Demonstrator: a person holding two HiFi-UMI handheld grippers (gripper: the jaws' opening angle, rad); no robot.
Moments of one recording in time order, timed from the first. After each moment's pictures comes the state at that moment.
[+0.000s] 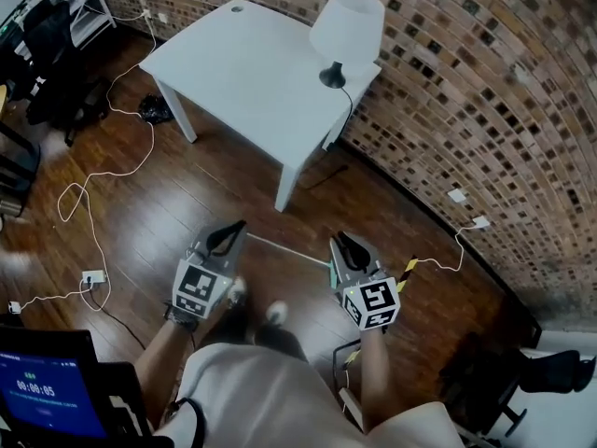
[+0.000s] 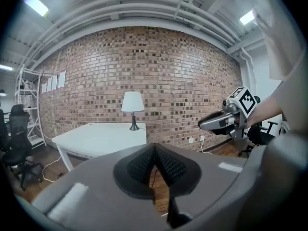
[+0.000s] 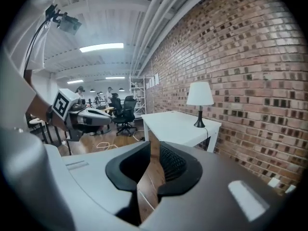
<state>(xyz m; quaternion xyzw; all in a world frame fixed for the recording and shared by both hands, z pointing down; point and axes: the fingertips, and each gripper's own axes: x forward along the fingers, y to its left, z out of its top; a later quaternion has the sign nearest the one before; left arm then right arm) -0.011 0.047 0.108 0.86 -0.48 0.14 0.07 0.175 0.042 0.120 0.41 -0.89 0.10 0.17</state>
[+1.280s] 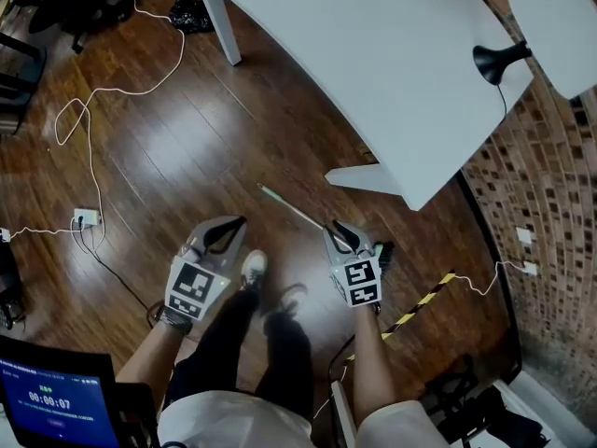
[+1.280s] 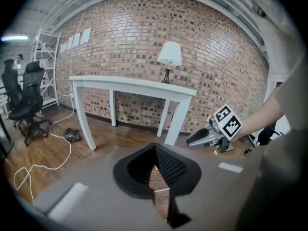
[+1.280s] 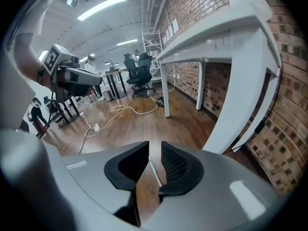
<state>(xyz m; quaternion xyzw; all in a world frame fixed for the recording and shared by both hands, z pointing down) -0.171 -0.013 0.394 0.79 -0.53 0.20 0.23 0.006 -0.051 0.504 0.25 -0.88 0.18 0.36</state>
